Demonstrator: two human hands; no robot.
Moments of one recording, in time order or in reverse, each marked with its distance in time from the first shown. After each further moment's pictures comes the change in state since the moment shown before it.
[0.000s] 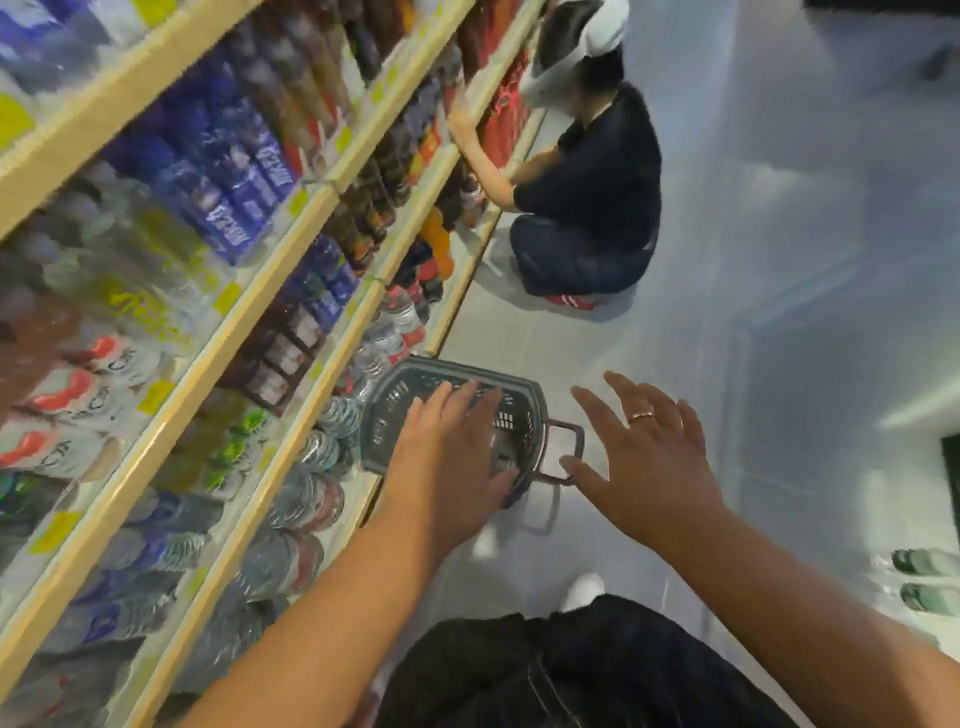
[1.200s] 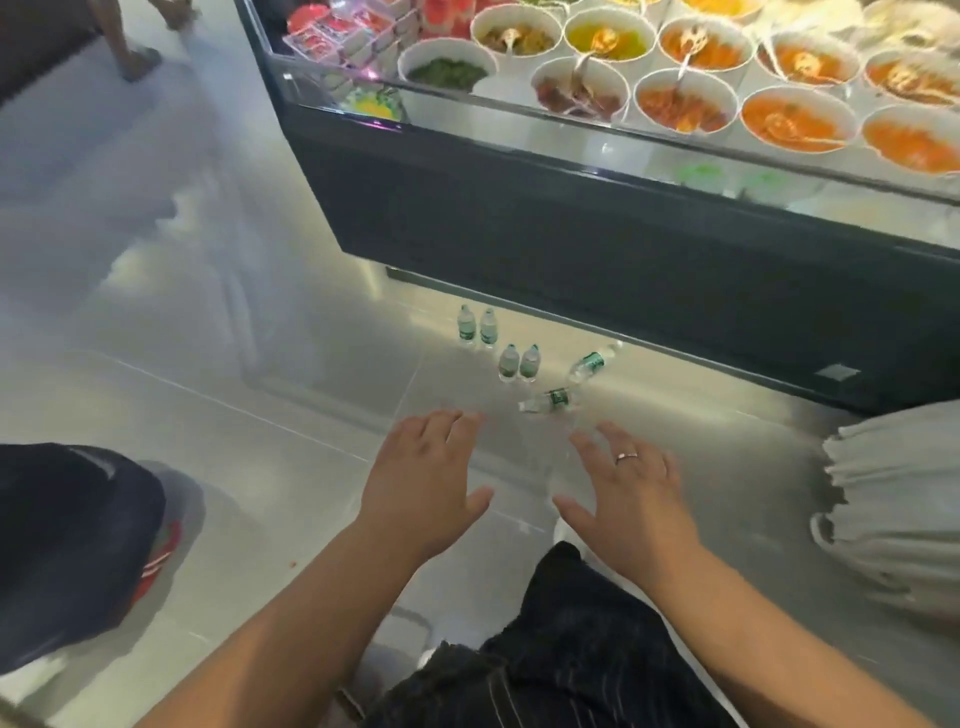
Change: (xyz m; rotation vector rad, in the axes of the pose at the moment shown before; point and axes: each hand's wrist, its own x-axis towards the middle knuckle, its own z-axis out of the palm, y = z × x) left_hand 0.049 0.359 0.069 0.262 -0.360 1.589; right_hand -0.258 0.116 0.049 0.497 0.136 1.552
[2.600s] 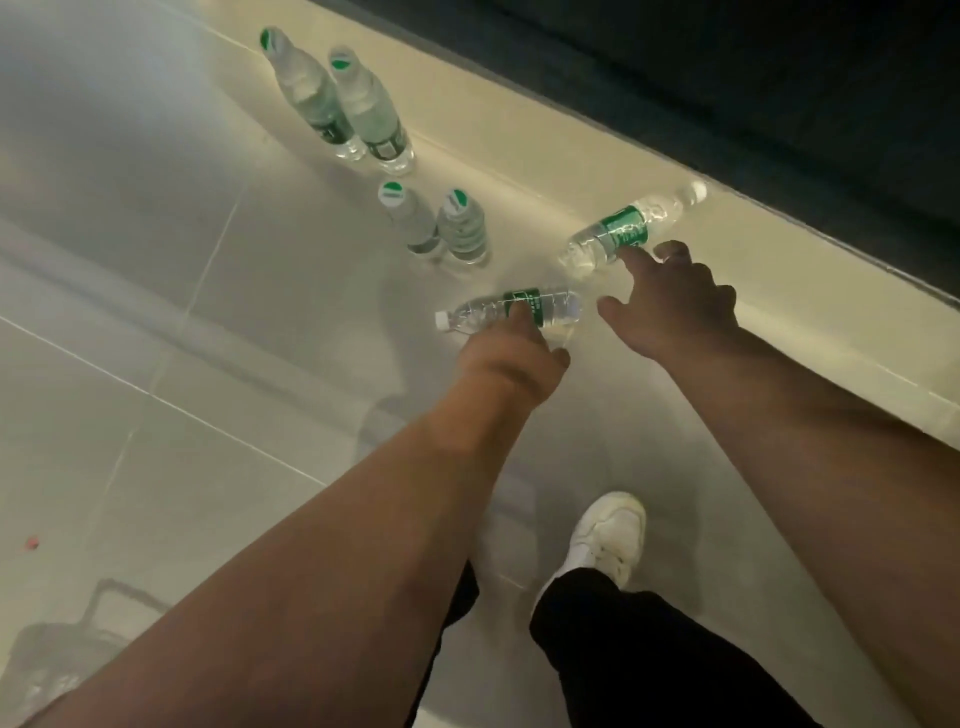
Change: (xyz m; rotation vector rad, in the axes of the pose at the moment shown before) left_hand 0.571 0.057 0.541 -0.494 -0.510 -0.576; right_hand 0.646 0.322 0.367 -0.087 -0.210 0.108
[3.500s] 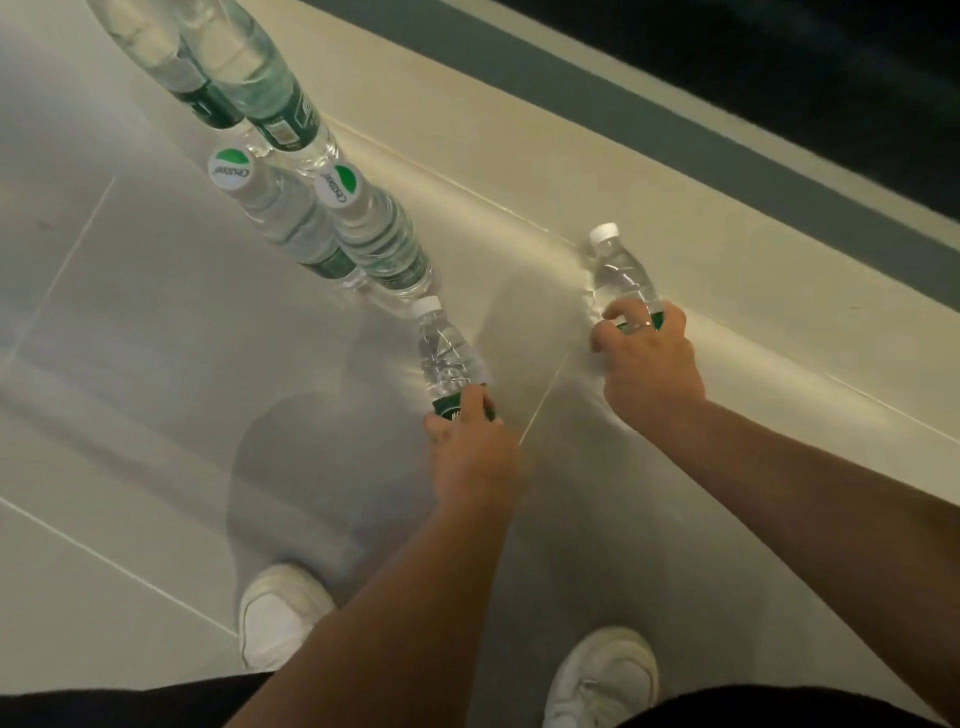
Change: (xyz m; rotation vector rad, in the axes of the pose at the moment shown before) left_hand 0.146 -0.032 0.166 -0.413 0.242 -0.285; right_hand 0.143 0.067 0.180 -0.037 0.245 -0.260
